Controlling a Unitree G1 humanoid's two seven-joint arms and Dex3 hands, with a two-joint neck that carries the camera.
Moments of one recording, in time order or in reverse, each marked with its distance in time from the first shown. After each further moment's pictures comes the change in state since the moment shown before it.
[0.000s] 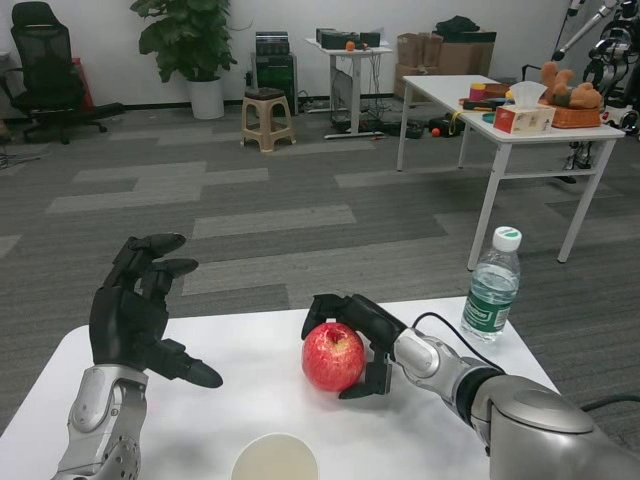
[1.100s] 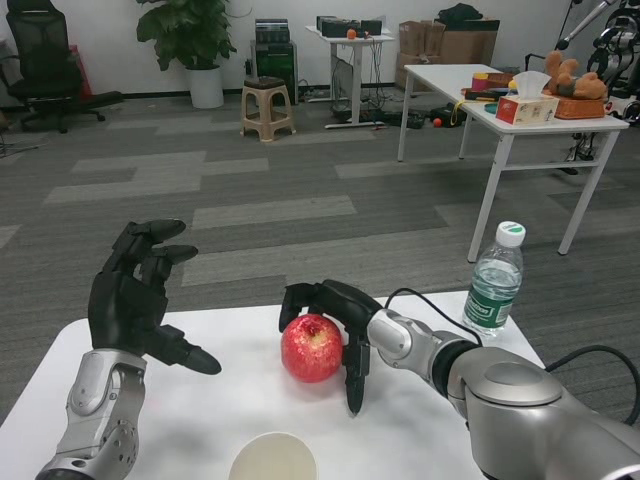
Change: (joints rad) left arm -0.033 0.010 -0.008 0.000 0.002 0.020 0.000; right arm -0.102 0.059 0.183 0.029 0.000 0.026 -0.083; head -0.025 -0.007
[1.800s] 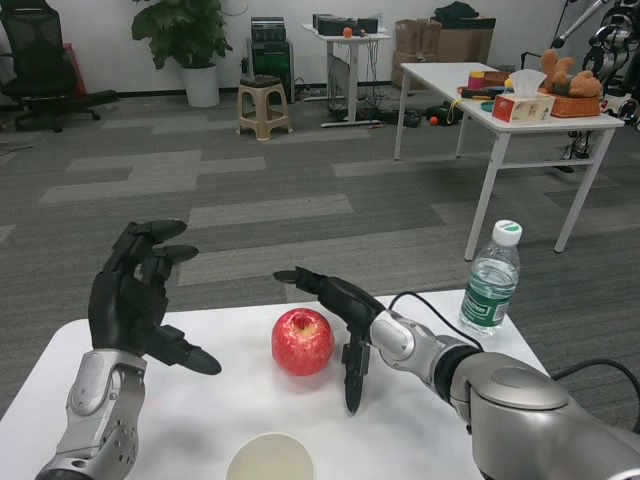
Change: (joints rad) left arm 0.000 0.000 -0.003 0.000 0.001 0.000 0.000; right arm 0.018 -0.007 -0.064 -0.024 0.000 -0.003 -0.005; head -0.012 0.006
